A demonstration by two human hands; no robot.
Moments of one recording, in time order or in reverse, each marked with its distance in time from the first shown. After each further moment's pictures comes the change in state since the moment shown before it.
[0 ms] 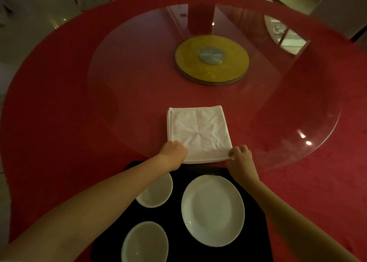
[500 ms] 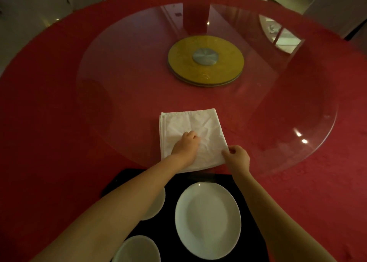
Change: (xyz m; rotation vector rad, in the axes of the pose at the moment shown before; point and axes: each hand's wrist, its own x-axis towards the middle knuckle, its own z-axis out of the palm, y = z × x) left_hand 0.061 0.028 -0.002 -0.555 0.264 -0.119; right_hand 0.031 -0.016 0.000 0.543 0.135 0.449
